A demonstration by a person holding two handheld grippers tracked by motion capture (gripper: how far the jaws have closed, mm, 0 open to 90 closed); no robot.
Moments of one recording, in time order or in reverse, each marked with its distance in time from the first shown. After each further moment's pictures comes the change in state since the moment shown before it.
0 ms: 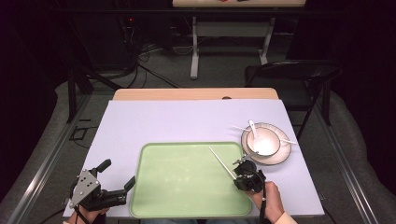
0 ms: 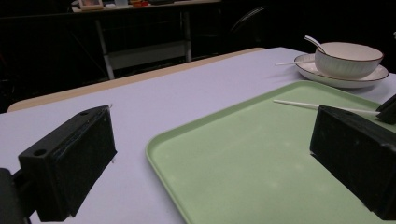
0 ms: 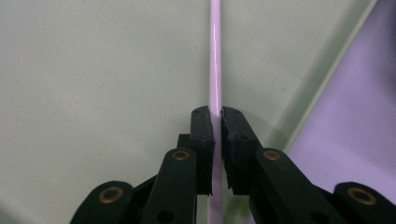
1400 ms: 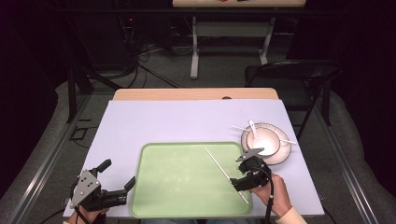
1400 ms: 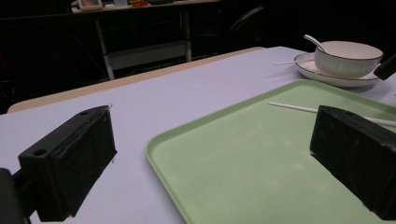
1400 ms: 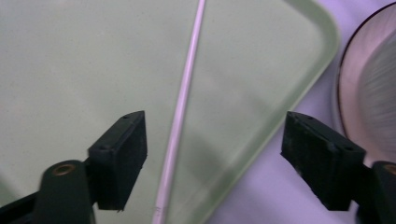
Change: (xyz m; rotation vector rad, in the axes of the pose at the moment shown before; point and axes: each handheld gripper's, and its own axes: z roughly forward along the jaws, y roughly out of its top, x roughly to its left) left arm 0.000 0.000 0.000 0.004 -0.002 0.007; right arm -0.009 0.009 -0.030 -0.129 -0.005 -0.202
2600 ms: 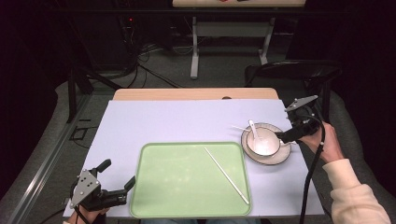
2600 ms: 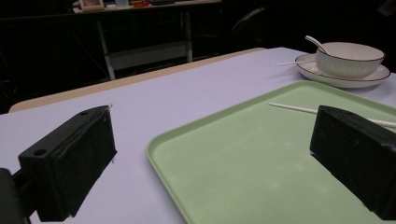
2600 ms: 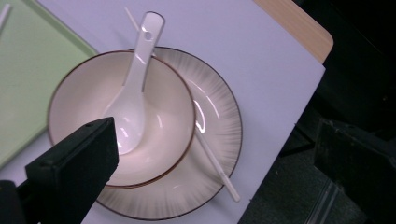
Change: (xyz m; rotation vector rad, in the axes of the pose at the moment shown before) left arm 0.000 0.000 0.000 -0.006 0.006 -0.005; right arm -0.172 0.032 -0.072 -0.033 -0.199 -0.042
